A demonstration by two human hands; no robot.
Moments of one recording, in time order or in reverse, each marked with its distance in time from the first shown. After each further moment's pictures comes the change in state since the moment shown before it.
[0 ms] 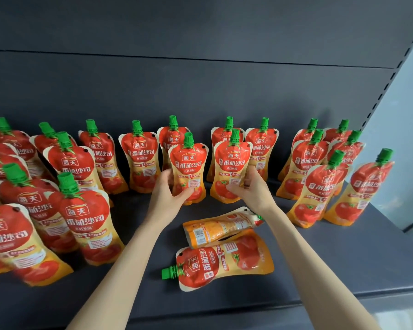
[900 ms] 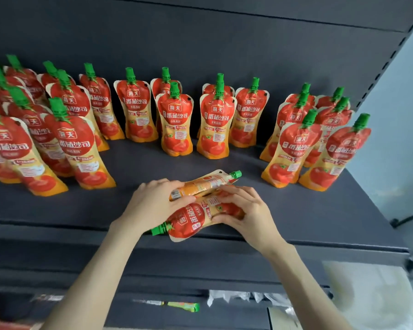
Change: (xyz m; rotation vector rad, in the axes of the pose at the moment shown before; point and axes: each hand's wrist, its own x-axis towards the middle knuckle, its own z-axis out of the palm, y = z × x) left_hand -0.140 0.050 0.014 0.800 -0.223 0.051; right_hand -0.148 0.032 -0.045 -0.364 -0.178 -0.456
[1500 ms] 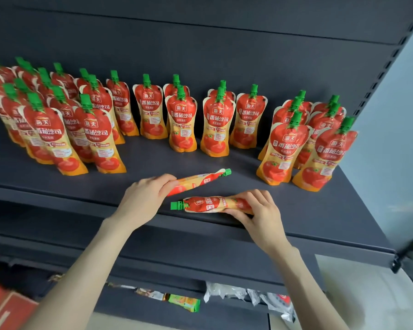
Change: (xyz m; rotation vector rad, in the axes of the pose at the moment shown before) left_hand -0.048 0.013 0.001 0.023 0.199 -0.043; right_hand -0.039 0.020 -0.025 -0.176 0.159 -0.035
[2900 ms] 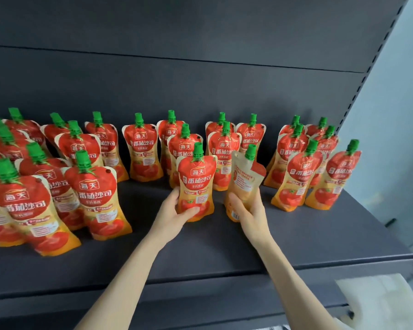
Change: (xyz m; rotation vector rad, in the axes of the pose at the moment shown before) left_hand 0.103 -0.052 0.035 -1.135 -0.203 0.002; right_hand 0.096 -0.053 0.067 0.723 0.196 0.542
